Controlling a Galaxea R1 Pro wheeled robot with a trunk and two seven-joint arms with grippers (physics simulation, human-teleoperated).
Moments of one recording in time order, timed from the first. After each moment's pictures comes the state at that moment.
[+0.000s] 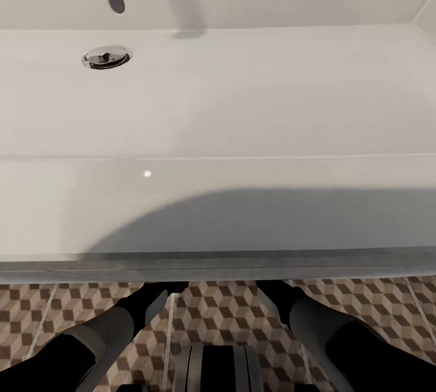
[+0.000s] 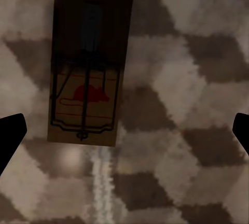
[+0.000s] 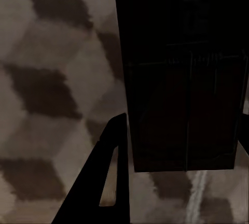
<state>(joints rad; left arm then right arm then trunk) -0.85 -0.07 -0.49 -0.19 0.49 0.11 0.08 -0.90 0.14 0.55 -0.13 -0.31 0.12 -0.37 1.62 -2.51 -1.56</state>
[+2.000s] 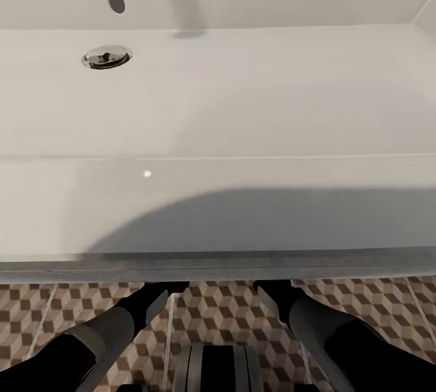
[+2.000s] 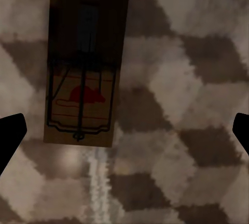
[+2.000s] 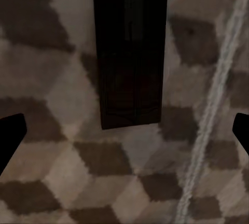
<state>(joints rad) -0.85 -0.07 -0.49 -0.19 0.49 0.11 0.08 -0.91 0.14 0.49 -0.11 -0.34 0.27 -0.38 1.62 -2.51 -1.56</state>
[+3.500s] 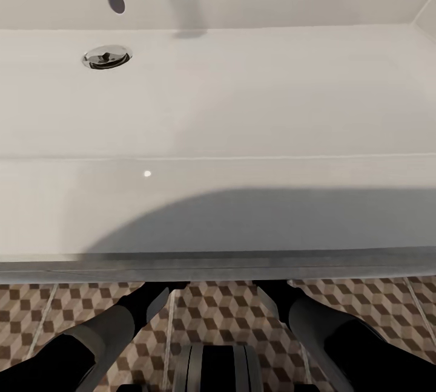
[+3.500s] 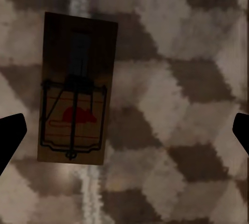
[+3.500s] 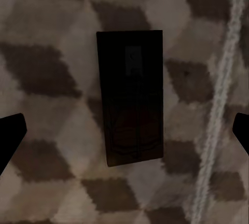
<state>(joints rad) -0.85 -0.07 -0.49 -0.22 0.49 0.11 0.08 -0.91 0.15 0.48 -0.10 -0.33 0.15 -0.38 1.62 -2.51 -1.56</state>
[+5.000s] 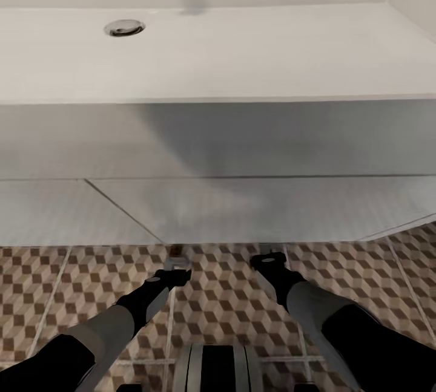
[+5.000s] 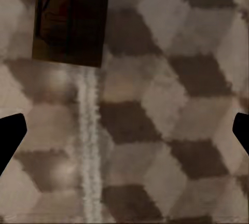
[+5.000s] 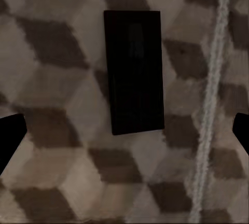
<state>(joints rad) -0.85 -0.07 -0.49 -0.23 0.49 0.05 0.07 -0.98 0.15 0.49 -0.11 -0.32 0.14 -0.38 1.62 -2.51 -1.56</state>
